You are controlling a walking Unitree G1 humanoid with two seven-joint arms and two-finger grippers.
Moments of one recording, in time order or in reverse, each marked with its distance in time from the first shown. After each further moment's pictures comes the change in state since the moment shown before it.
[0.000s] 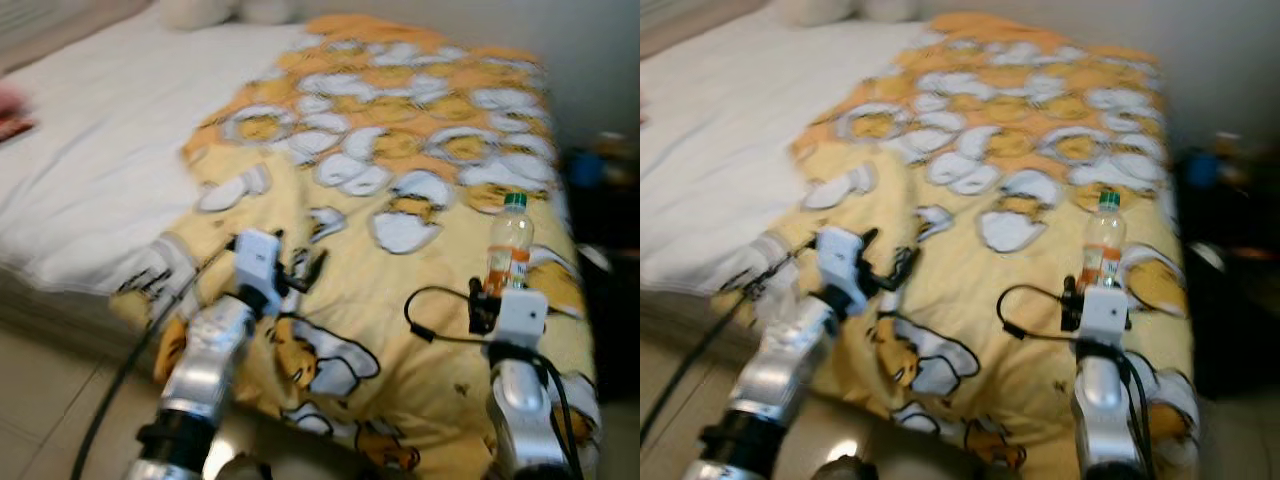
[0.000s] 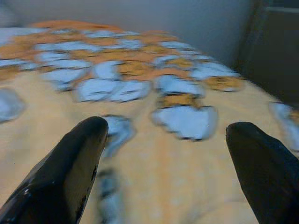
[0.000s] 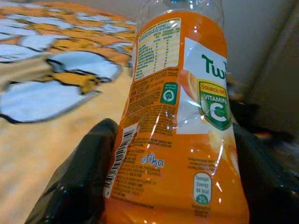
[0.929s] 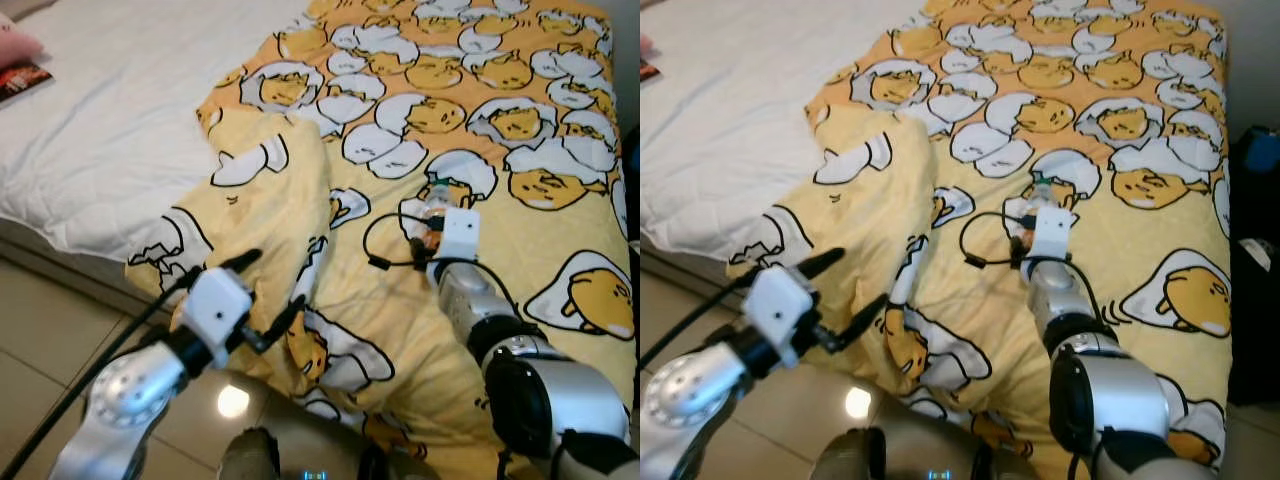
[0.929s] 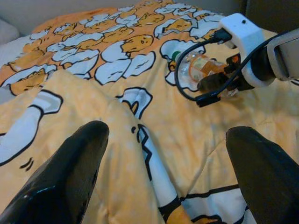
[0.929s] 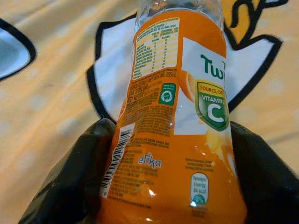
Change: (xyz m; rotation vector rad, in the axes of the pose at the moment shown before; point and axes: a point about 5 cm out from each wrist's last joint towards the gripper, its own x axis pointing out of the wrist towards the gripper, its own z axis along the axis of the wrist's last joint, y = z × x) left arm -0.091 -0.001 0.049 0.343 0.040 -0.113; right arm 0.092 0.072 0.050 0.172 0.393 0.175
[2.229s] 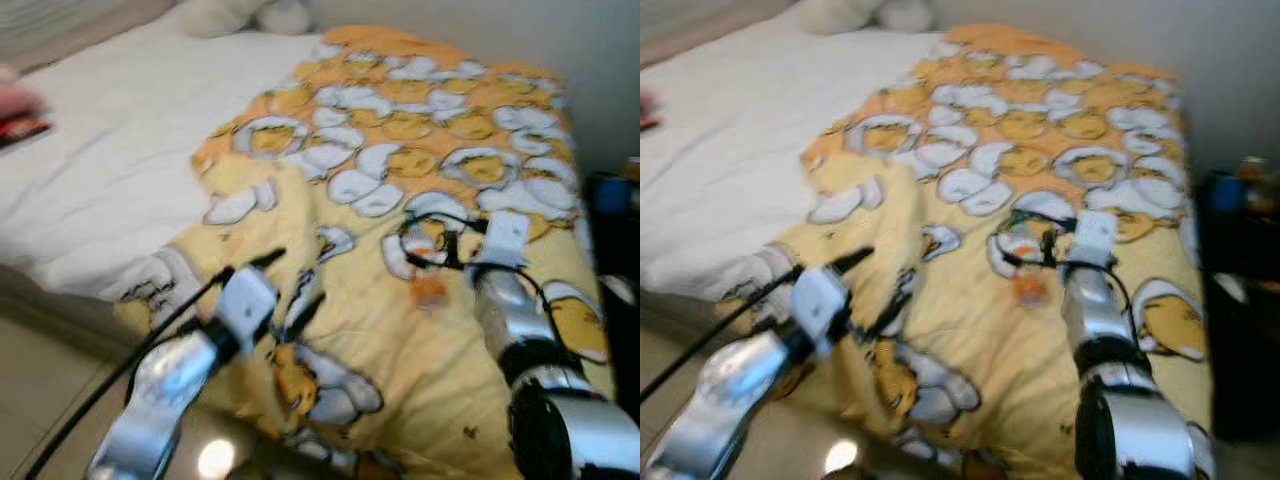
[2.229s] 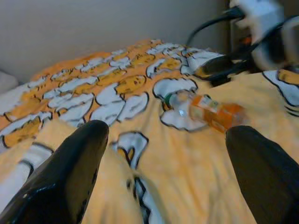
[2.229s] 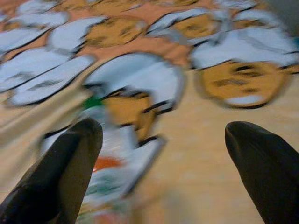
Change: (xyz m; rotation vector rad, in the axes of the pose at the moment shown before) left arm 0.022 -0.010 -0.018 0.006 -0.063 -0.064; right arm -0.008 -0.044 0.003 0.005 -0.122 -0.098
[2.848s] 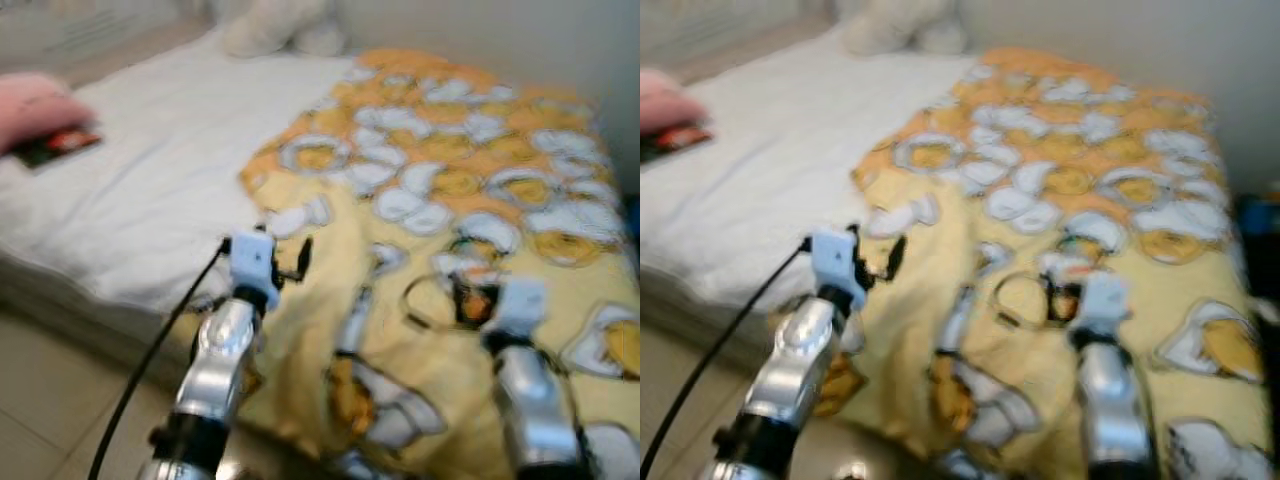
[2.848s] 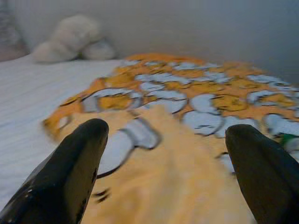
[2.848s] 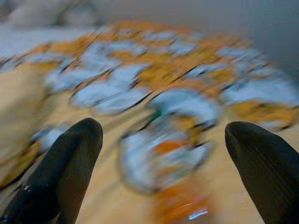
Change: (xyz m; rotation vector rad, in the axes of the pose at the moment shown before) left arm 0.064 0.028 -0.034 -0.281 0.016 0.460; right arm -0.068 -0.022 -0.030 -0.045 -0.234 0.046
